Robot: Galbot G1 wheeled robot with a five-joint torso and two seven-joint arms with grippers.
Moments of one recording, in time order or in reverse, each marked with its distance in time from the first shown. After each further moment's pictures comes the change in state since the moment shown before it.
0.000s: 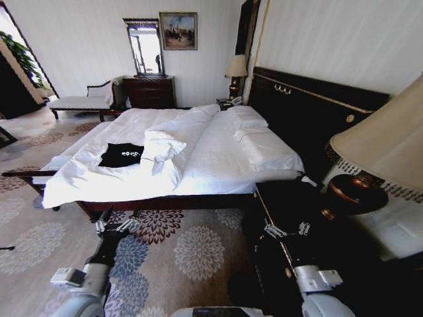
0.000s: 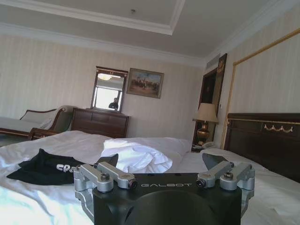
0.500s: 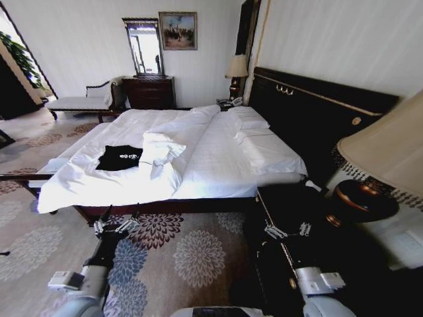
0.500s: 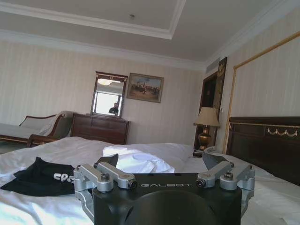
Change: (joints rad) left arm 0.013 -0.014 -0.006 -0.019 0.016 -0.011 0.006; right arm -0.029 0.009 -0.003 0.034 0.008 0.008 0.000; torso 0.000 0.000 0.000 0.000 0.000
